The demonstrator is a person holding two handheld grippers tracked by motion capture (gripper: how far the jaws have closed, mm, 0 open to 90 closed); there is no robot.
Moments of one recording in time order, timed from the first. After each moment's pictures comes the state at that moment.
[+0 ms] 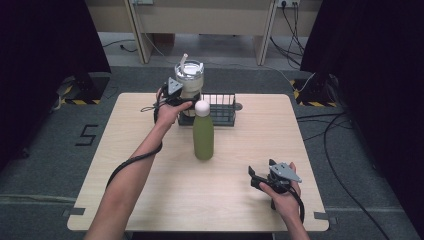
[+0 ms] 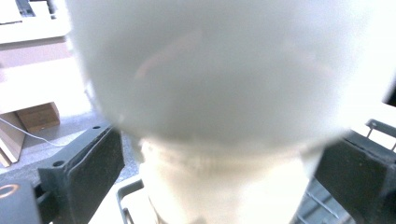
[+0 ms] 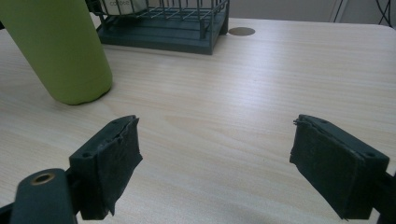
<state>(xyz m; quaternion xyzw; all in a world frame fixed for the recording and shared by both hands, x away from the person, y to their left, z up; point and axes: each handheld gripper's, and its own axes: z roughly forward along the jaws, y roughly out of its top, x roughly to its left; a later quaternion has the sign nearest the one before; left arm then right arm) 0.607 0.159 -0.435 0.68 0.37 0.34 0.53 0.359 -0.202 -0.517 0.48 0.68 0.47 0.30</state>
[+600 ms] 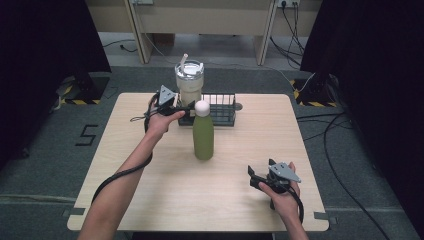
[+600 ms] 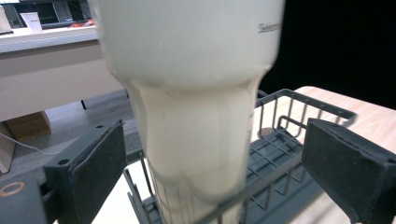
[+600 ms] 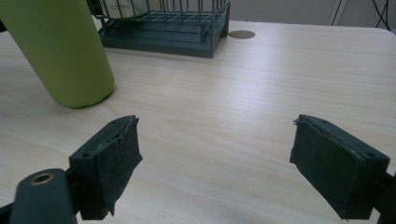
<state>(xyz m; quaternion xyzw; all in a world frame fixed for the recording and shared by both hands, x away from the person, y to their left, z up) 0.558 0.180 -0.432 0.68 0.35 0.33 0.56 0.358 -0.199 -0.514 0.47 0.67 0.47 0.31</state>
